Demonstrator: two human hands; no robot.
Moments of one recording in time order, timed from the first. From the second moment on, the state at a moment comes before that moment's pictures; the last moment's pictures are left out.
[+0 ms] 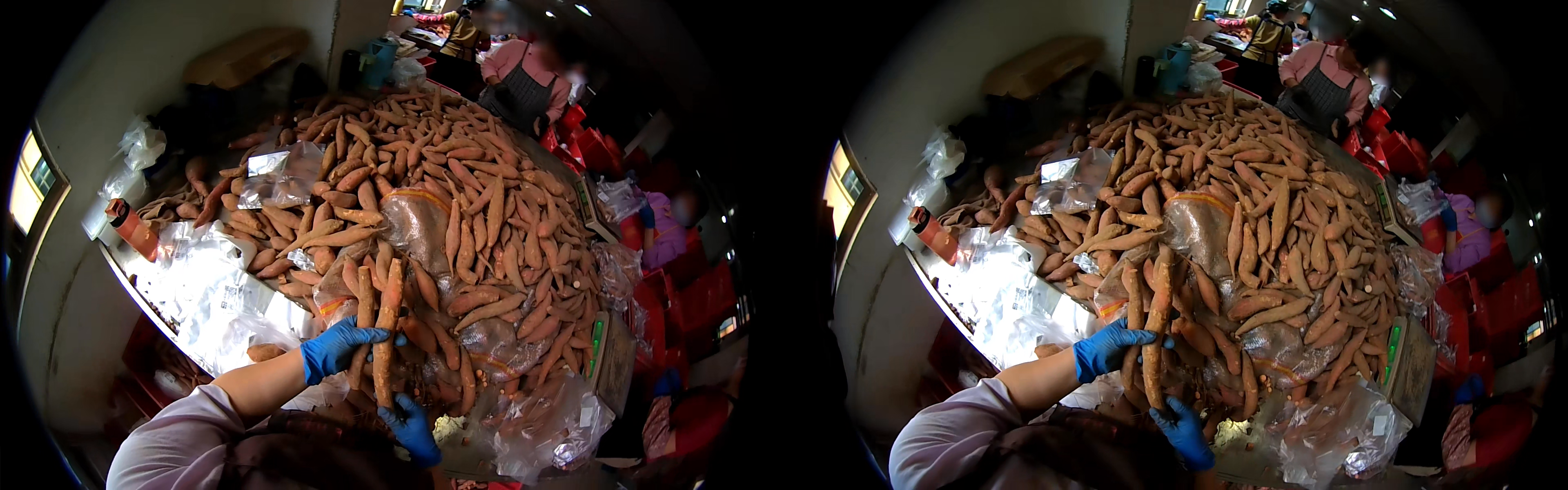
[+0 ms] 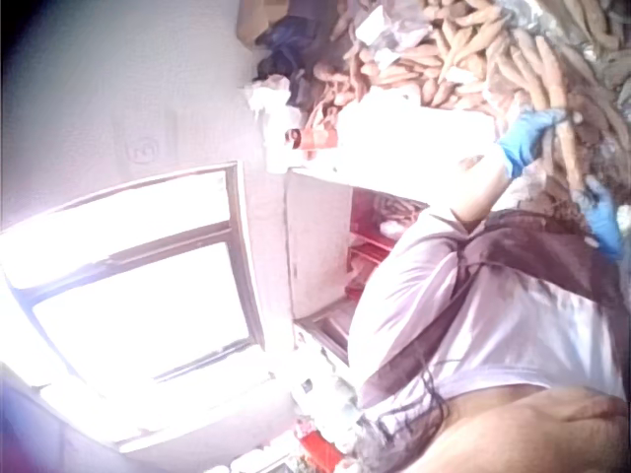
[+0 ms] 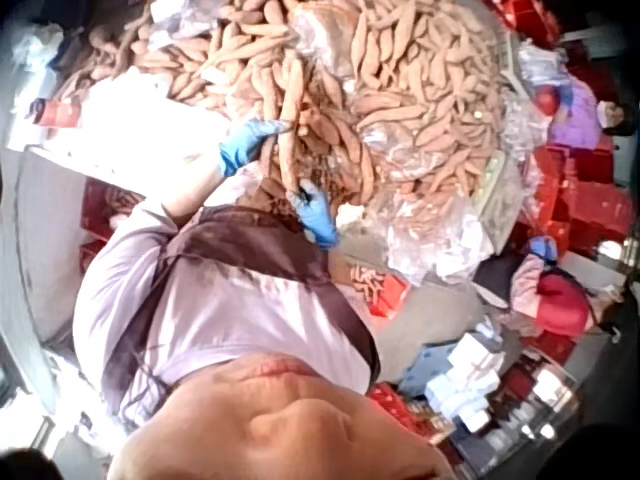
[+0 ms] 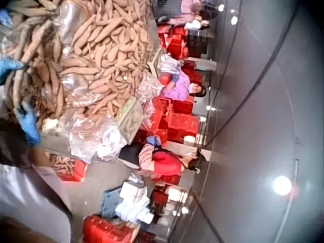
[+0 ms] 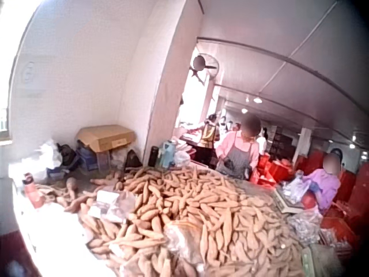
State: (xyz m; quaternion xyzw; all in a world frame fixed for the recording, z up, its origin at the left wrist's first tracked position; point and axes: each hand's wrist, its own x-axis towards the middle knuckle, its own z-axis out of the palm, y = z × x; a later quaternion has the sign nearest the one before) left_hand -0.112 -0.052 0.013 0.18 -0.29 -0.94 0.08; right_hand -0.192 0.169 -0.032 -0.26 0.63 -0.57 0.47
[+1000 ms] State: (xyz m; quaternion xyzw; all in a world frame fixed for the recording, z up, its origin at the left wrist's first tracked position) left_hand -0.091 -0.040 0.055 0.04 -0.11 -0.97 0.22; right_hand -0.223 0.131 0.026 -0.36 0.62 -0.67 0.20
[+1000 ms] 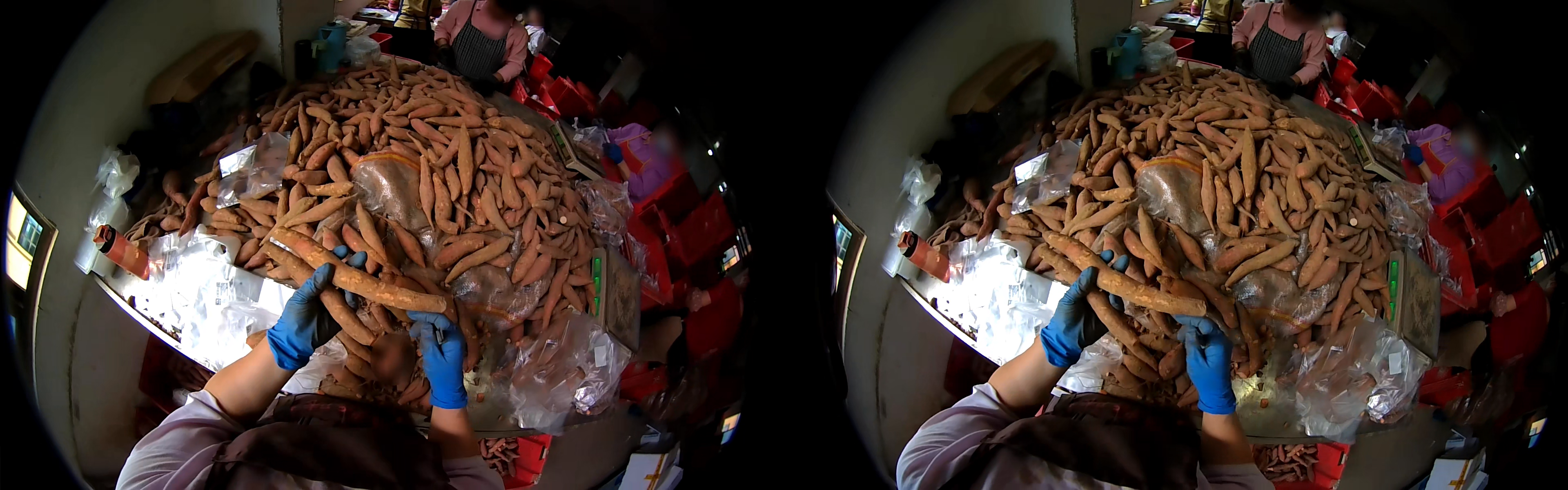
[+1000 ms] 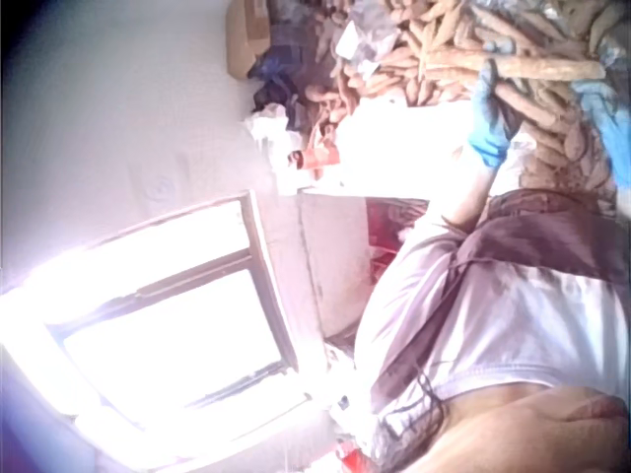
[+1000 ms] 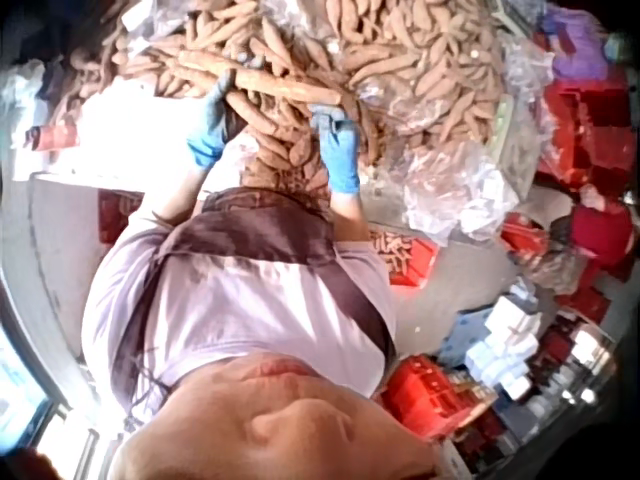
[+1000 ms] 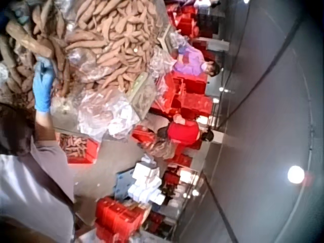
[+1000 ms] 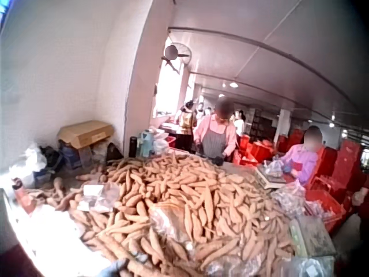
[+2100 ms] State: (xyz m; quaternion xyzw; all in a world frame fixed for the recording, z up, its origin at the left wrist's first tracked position) left_hand 0.051 -0.086 0.064 0.12 -0.34 -0.83 0.44; right_hand -0.154 0.091 -0.050 -0.40 0.62 -0.49 0.46
